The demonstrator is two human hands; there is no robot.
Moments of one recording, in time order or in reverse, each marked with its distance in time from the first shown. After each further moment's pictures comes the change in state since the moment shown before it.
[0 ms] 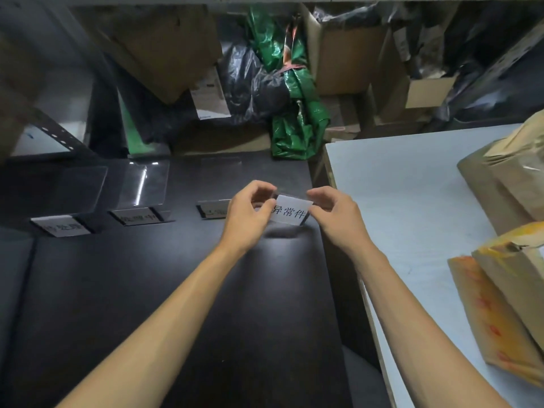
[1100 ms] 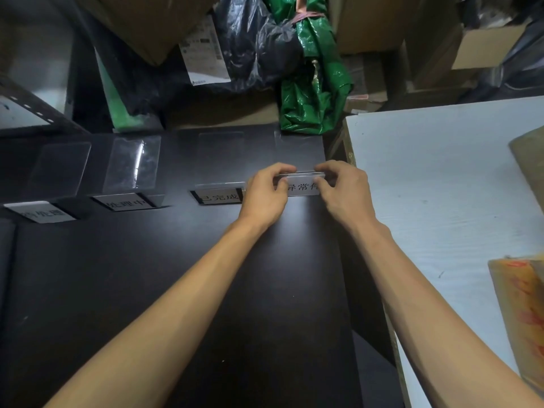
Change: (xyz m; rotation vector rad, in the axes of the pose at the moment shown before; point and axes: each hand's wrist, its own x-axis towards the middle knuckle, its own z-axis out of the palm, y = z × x) left_hand 0.043 -0.035 0.036 0.192 -0.056 -0.080; right_hand 0.051 0.024 0.025 -0.271 0.085 -0.099
